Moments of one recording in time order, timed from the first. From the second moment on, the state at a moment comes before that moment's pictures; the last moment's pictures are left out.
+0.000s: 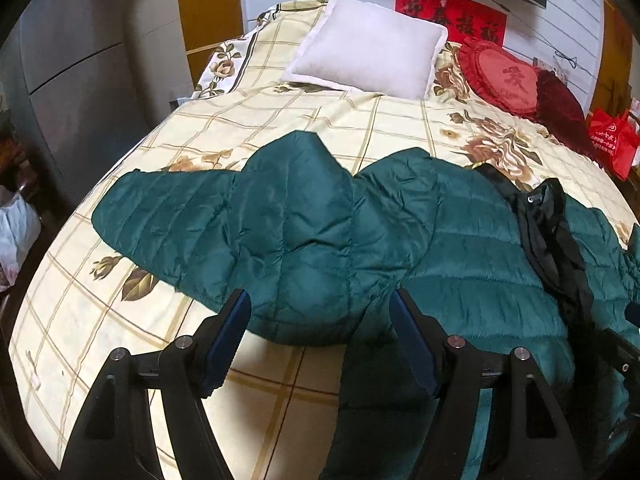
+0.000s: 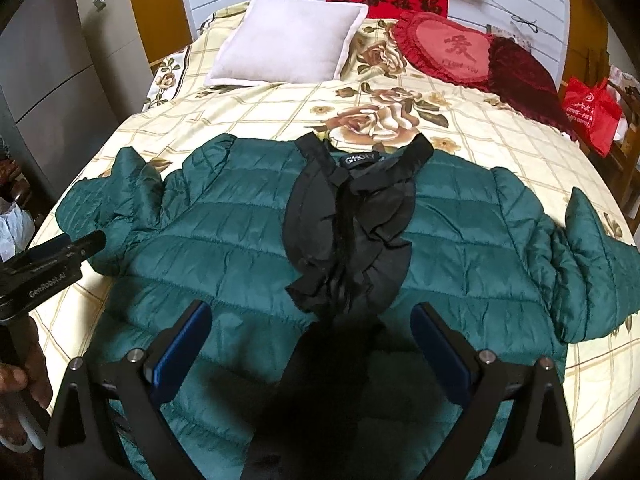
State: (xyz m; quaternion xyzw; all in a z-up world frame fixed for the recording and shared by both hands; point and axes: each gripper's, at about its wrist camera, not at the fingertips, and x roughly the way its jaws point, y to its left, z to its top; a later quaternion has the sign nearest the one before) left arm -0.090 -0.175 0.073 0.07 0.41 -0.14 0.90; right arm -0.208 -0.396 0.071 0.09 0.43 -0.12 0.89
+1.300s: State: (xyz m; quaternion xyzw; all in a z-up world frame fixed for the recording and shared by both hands) left arm 0.040 -0.008 0.035 -0.04 0.44 0.02 0.90; right arm -0.210 -0.378 0.070 0.06 0.44 -0.10 0.89
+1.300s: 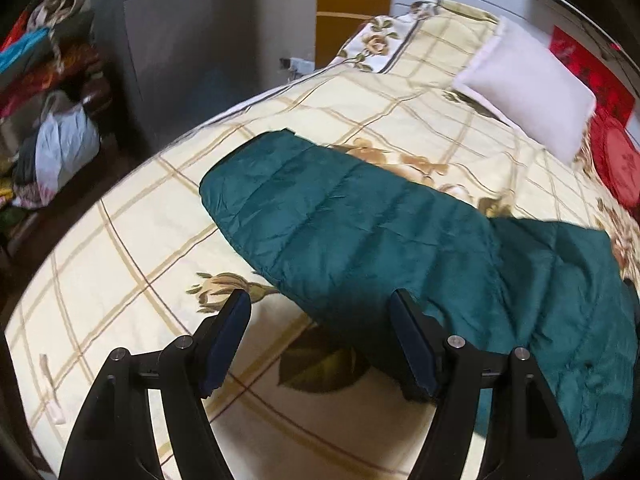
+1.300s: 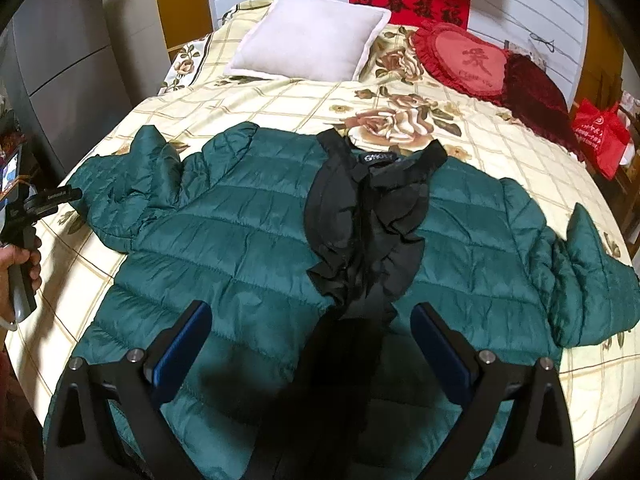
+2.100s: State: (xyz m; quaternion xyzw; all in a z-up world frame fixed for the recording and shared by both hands) left arm 0.082 0.029 0.027 -0.20 0.40 0.02 0.89; right arm -0.207 -0.388 0.071 0.07 0.44 -0.10 0.89
